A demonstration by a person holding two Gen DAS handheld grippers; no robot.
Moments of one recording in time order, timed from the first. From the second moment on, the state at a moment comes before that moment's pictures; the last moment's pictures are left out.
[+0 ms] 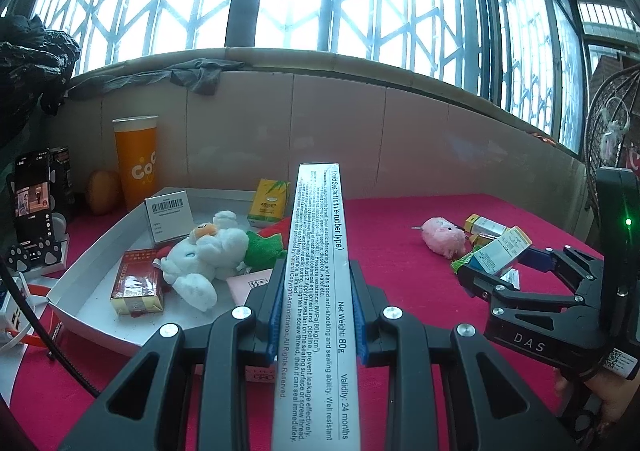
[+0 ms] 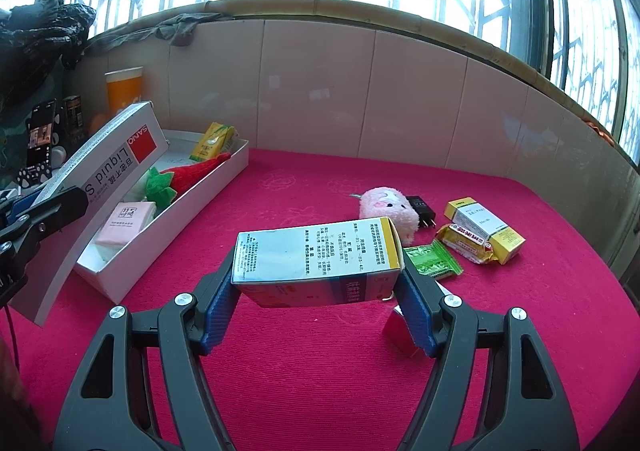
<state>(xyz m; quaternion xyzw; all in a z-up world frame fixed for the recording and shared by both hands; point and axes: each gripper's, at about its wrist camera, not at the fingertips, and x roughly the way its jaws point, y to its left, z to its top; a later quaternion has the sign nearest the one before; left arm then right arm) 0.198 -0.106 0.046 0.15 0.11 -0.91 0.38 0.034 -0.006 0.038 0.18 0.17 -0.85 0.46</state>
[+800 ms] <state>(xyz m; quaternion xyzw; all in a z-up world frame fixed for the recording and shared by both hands) 0.228 -0.121 0.046 0.14 0.11 -0.89 0.41 0.052 -0.019 0.036 0.18 0.18 -0.84 0.48</state>
